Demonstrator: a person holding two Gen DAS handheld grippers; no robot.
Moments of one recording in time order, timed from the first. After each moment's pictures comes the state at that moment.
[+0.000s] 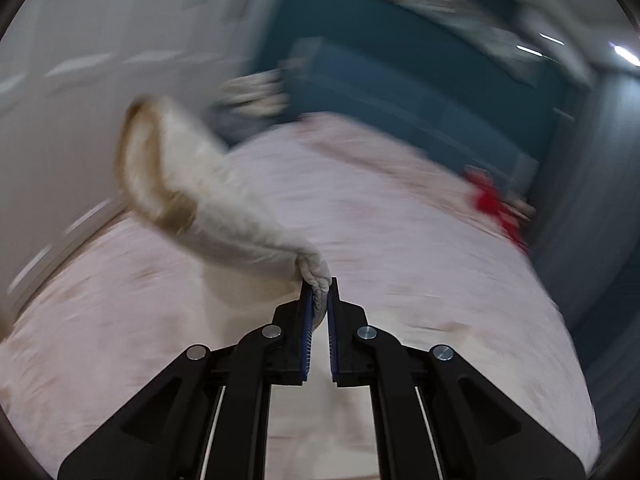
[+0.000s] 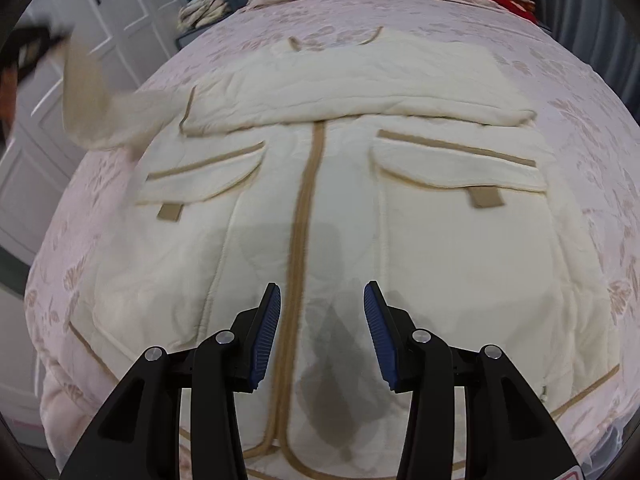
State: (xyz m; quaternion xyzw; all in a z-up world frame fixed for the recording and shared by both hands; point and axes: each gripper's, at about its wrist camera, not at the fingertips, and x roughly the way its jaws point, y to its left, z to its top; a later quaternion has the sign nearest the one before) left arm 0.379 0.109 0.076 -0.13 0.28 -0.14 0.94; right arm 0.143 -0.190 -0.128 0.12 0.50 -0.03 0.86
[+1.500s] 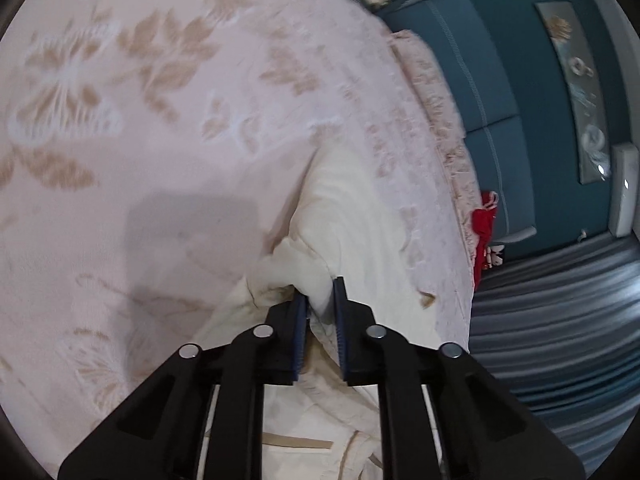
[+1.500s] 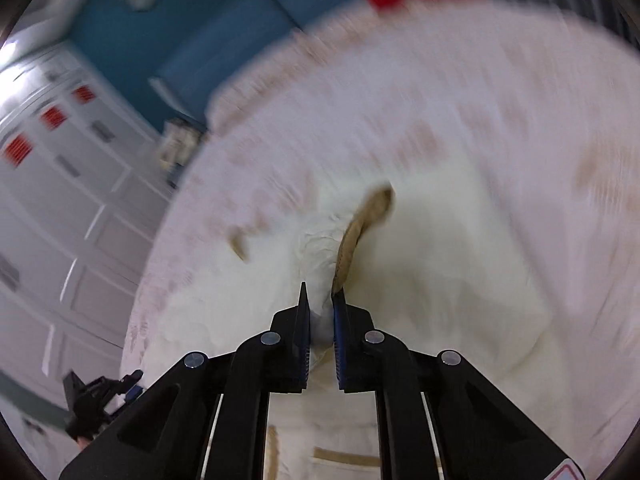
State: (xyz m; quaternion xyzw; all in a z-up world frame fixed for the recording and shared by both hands) left arm 0.396 0.124 -0.126 -0.44 0.44 -0.08 0.78; right arm 0.311 -0.363 -0.058 0.29 0.34 -0.03 0.90
